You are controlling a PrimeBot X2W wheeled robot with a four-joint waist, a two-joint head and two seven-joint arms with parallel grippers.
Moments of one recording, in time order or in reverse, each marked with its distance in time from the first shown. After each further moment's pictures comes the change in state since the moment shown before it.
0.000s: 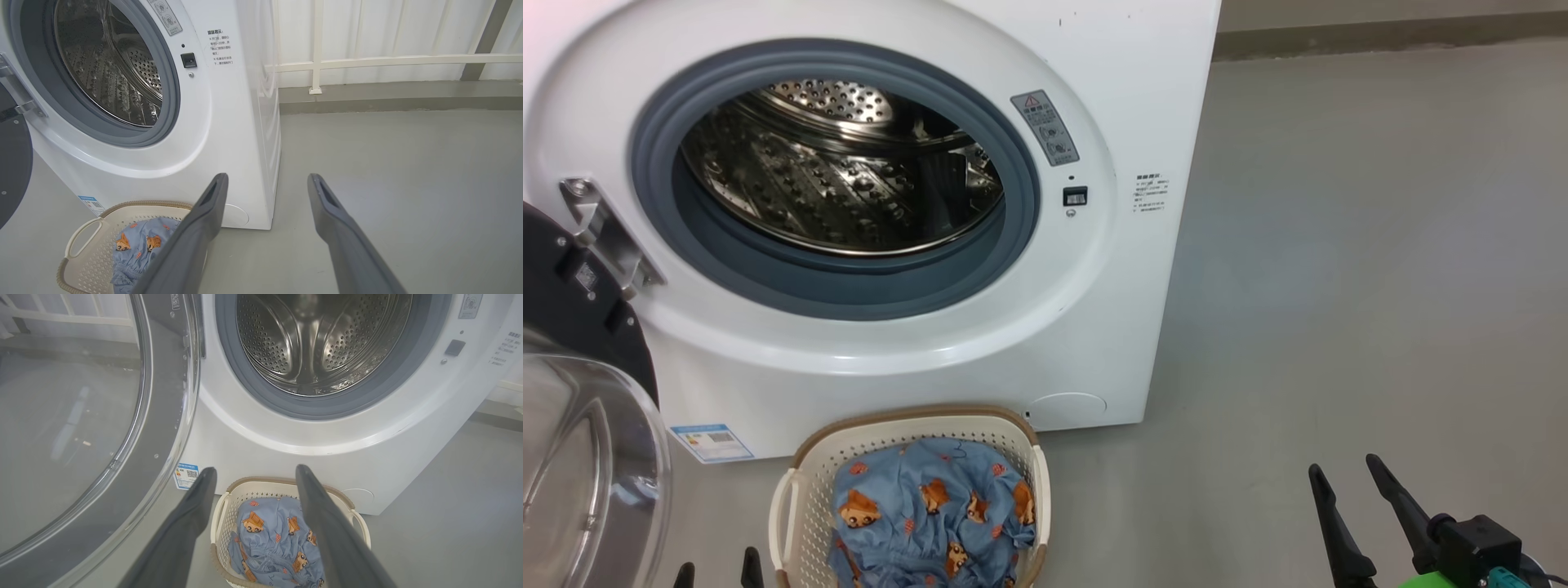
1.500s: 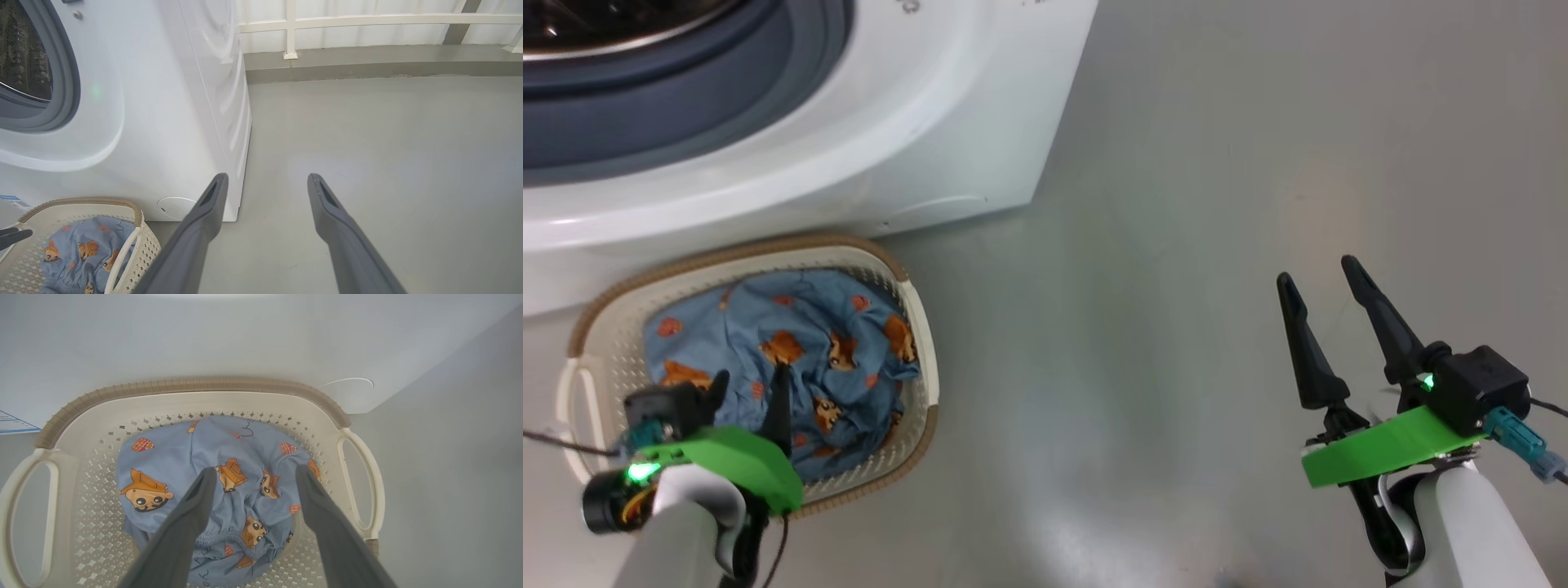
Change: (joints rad) left arm -0.663 0.054 -0.125 0.672 0.001 -0.023 0.011; right arm -0.314 0.002 0.056 -0.060 0.016 0.000 0.000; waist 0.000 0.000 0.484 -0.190
